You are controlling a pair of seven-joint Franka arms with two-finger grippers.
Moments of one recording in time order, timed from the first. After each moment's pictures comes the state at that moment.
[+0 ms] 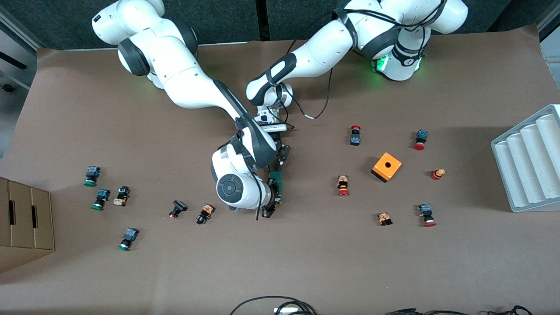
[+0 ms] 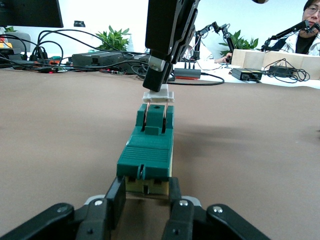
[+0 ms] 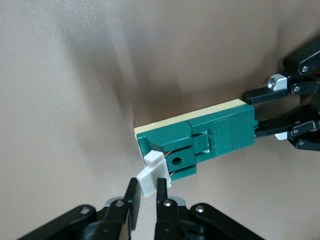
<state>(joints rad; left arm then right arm) -0.90 1.05 -0.35 -1.59 1.91 1.74 -2.59 0.68 1.00 -0.17 -1.05 0.50 2.04 2.17</state>
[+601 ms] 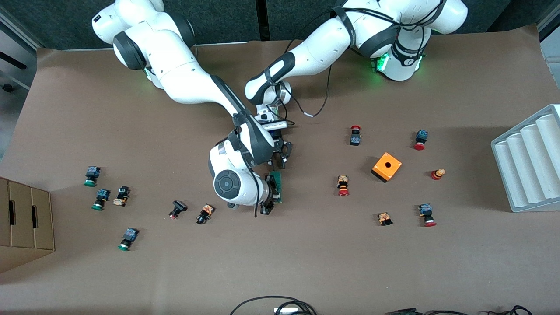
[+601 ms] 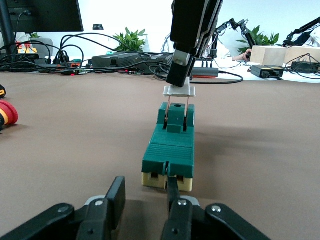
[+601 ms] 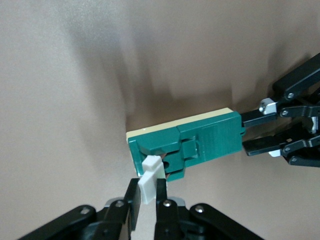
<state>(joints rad) -0.91 1.05 -0.35 -1.57 1.82 1.70 -2.55 0.68 0.93 -0.16 -1.16 0.49 2.07 2.12</state>
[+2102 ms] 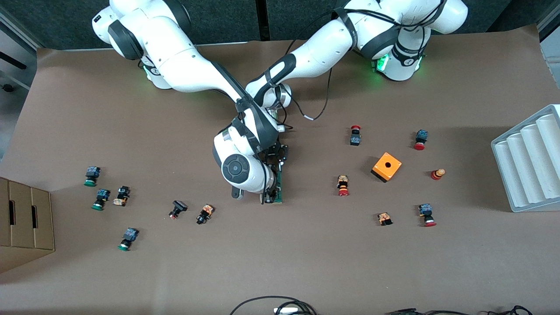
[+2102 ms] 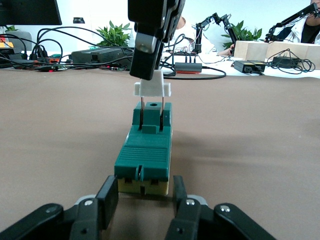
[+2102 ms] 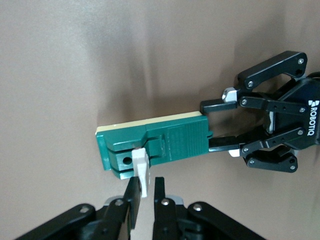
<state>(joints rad) -0.90 1.06 -0.34 -1.56 1.88 1.77 -2.54 0.70 0.84 -0.10 -1.28 0.40 2.10 2.12</state>
